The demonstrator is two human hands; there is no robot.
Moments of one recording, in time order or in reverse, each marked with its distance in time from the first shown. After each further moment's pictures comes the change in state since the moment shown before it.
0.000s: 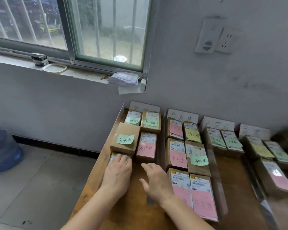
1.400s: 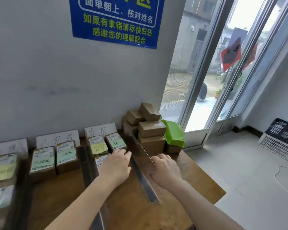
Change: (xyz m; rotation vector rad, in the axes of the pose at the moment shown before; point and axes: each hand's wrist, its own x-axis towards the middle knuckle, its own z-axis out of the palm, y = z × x) left_hand 0.087 0.632 -0.048 -0.165 0.029 0.654; right_hand -0.310 0.496 -0.277 -0.232 0.207 0.737
